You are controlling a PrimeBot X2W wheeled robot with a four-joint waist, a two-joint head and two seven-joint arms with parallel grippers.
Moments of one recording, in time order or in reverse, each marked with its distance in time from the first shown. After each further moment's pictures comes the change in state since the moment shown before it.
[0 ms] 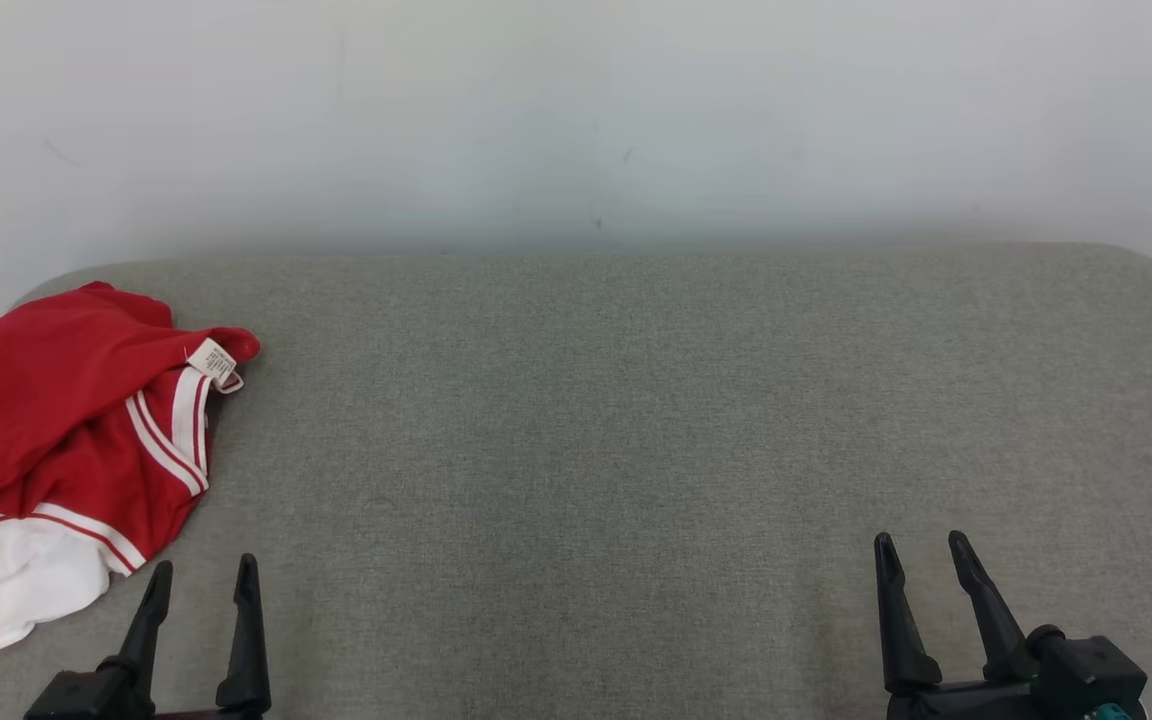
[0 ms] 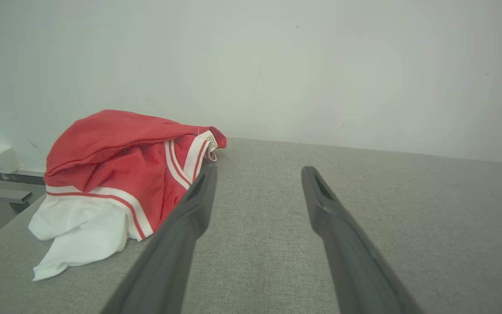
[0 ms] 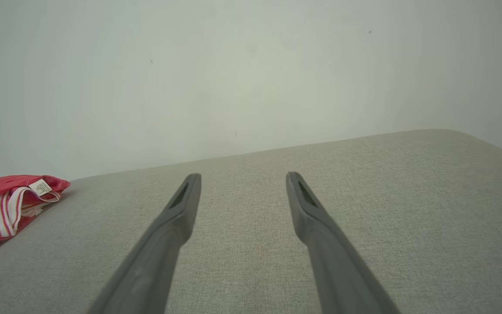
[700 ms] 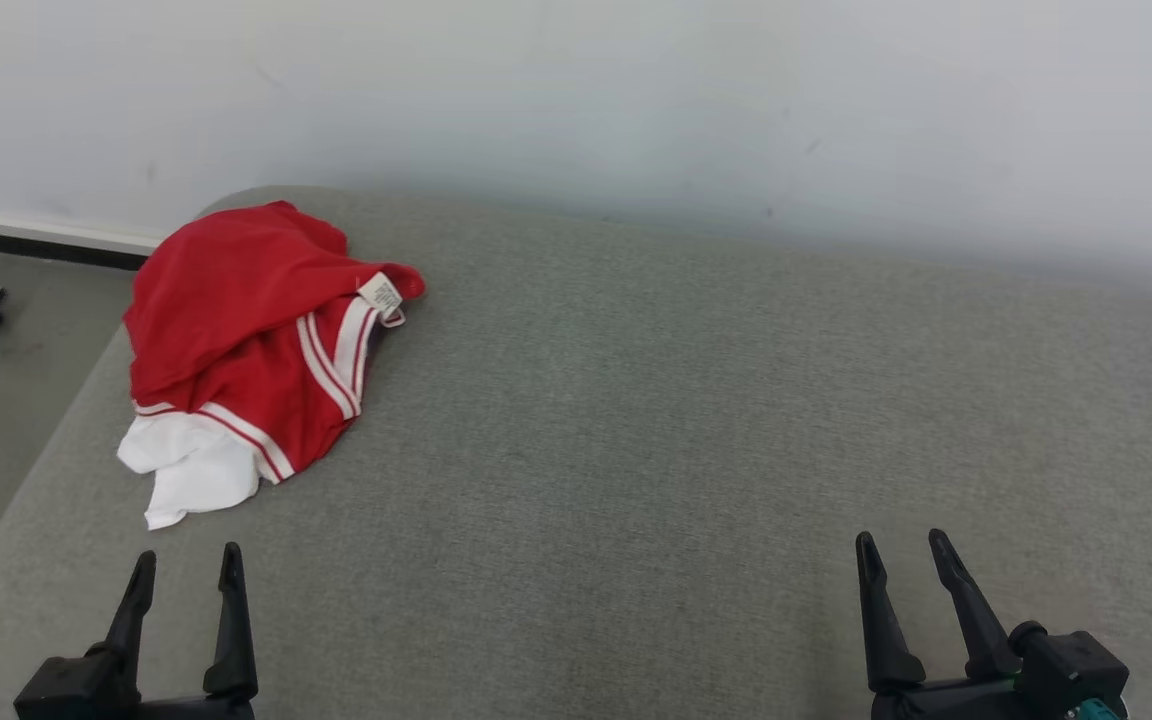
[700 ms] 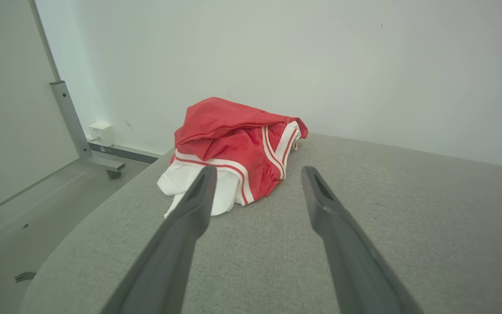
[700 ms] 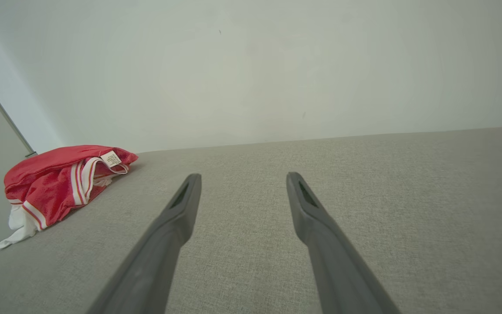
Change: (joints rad) left arm -0.032 0.016 -0.002 0.024 -0.006 0.031 0.000; right arm -0.011 0.000 0.028 0.010 0.016 0.000 0.000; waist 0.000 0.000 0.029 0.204
